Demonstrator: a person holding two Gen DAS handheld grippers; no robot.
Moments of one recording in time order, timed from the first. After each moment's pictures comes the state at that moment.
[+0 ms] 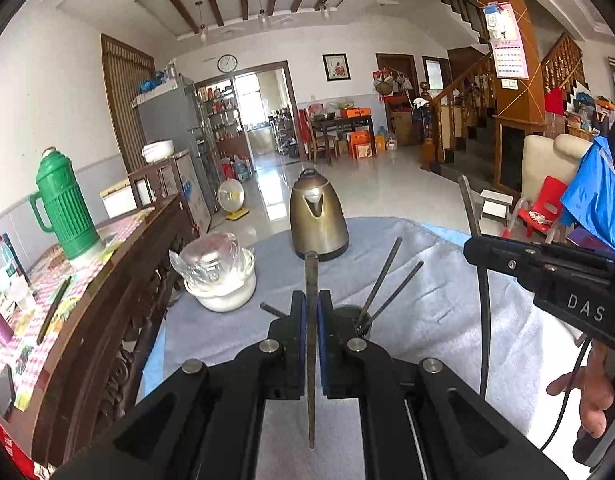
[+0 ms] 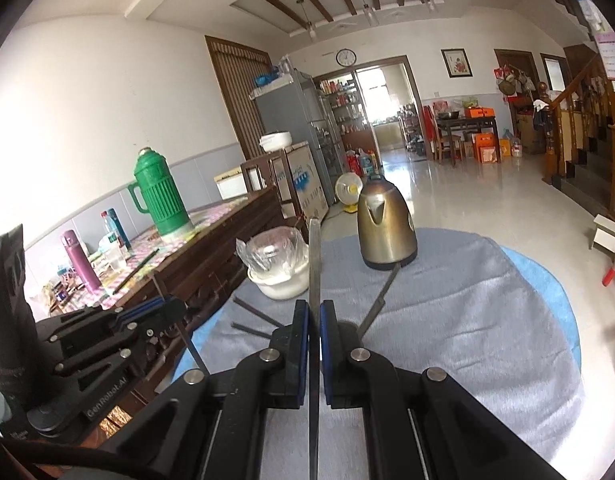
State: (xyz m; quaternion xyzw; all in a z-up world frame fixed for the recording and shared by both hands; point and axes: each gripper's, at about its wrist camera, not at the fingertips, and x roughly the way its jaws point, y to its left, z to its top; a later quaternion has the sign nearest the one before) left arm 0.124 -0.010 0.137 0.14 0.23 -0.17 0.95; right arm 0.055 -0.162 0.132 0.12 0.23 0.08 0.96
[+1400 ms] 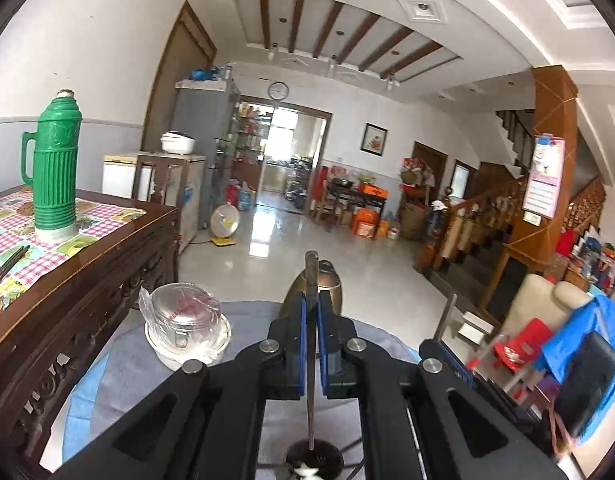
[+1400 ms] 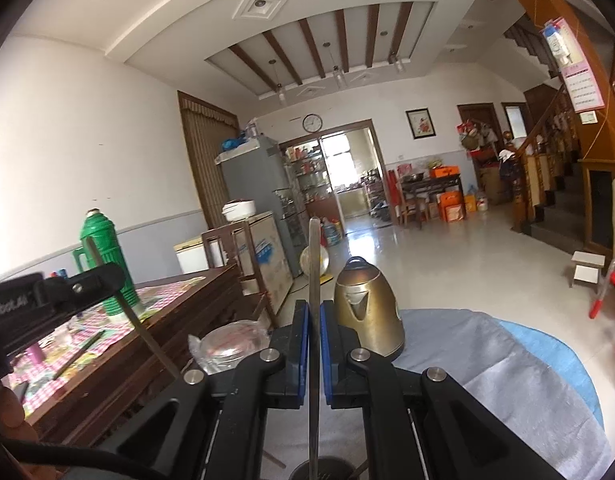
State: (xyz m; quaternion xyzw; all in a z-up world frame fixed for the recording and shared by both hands) left arm 0.259 0.013 0.177 -0.09 0.17 -0.17 0.97; right arm 0.188 -0.149 0.138 0.12 0.10 -0.02 0.99
